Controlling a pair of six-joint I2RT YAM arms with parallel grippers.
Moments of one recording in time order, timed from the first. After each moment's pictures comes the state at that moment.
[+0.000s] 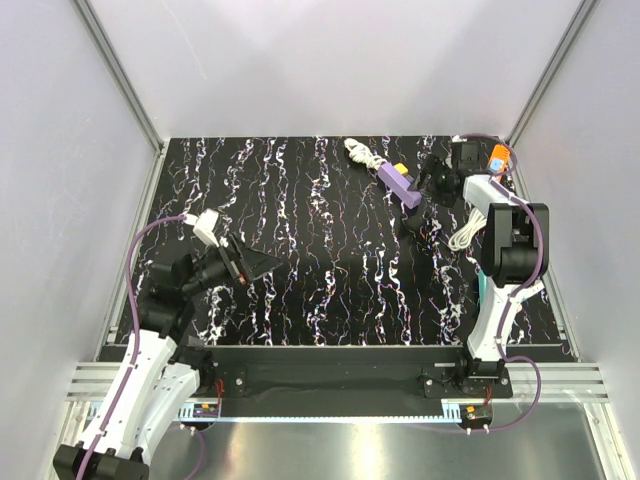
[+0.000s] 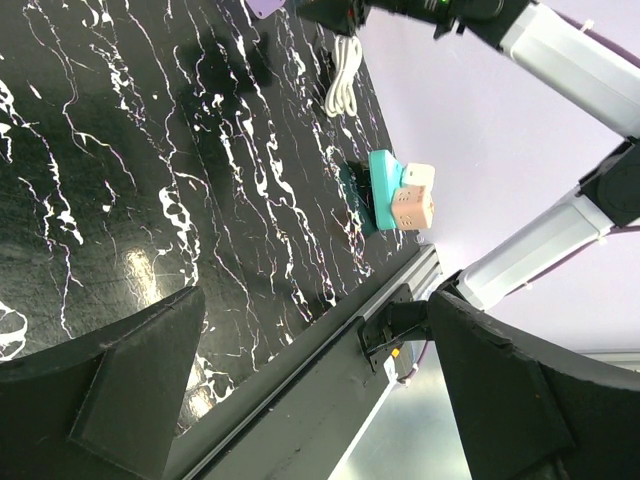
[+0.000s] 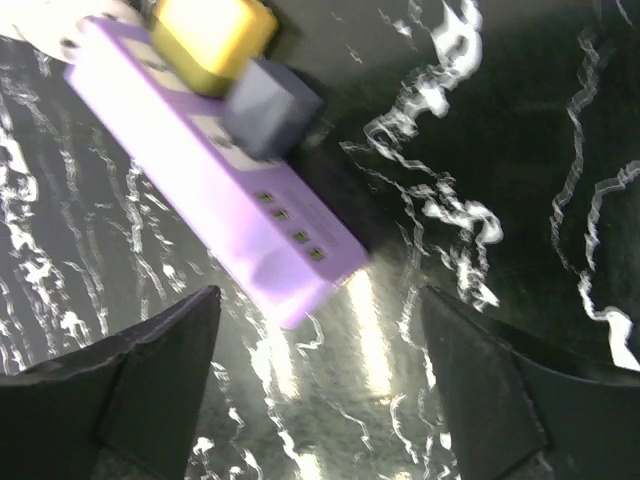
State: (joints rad) left arm -0.19 0.60 0.54 -0.22 0.68 -0.79; right arm -0.01 2.03 1.45 -0.25 -0.23 0.43
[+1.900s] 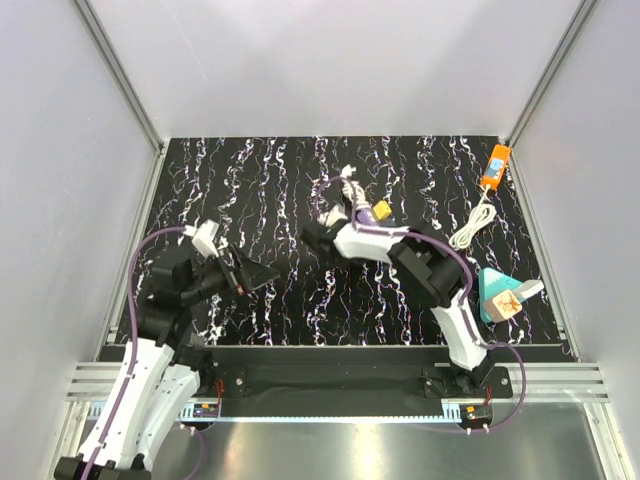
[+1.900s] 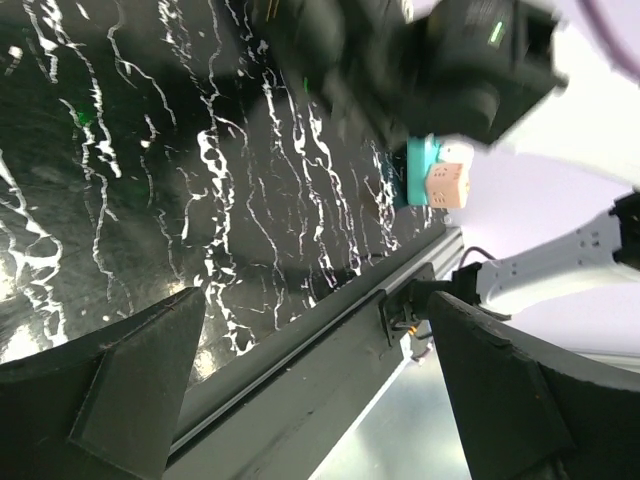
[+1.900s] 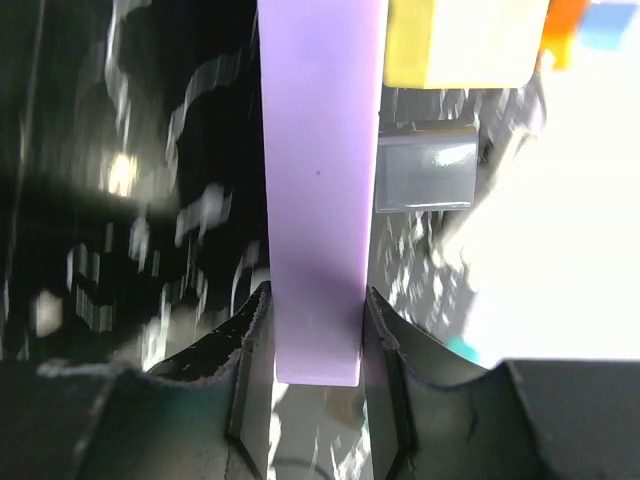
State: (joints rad) left arm -0.19 0.55 0.54 -0.41 0.65 -0.74; right arm 0.81 2.18 1.51 -0.79 0.95 0.19
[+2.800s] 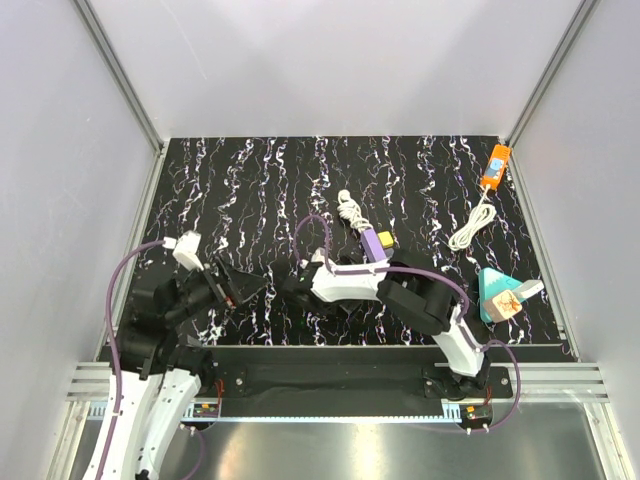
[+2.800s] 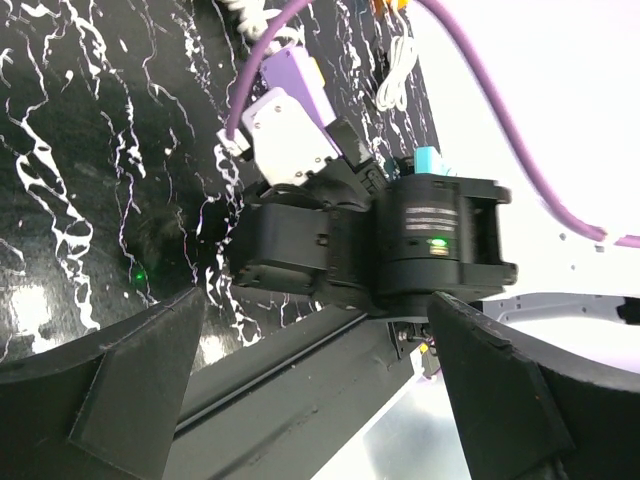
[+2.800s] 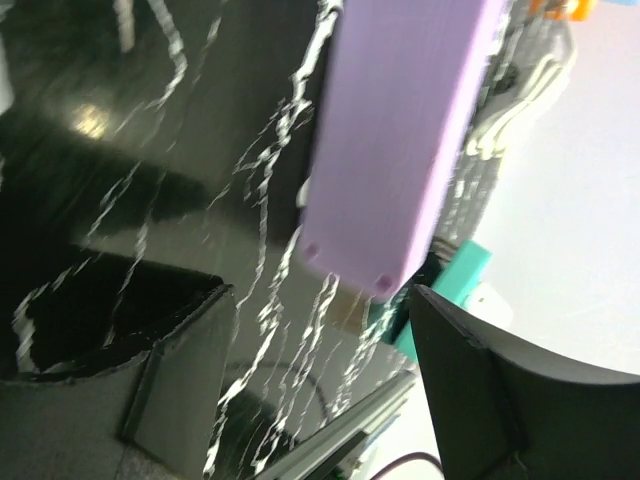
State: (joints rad) left arm -0.18 0.36 0.64 -0.65 0.55 -0.72; right arm 1.14 2.15 1.41 -1.14 0.91 0.55
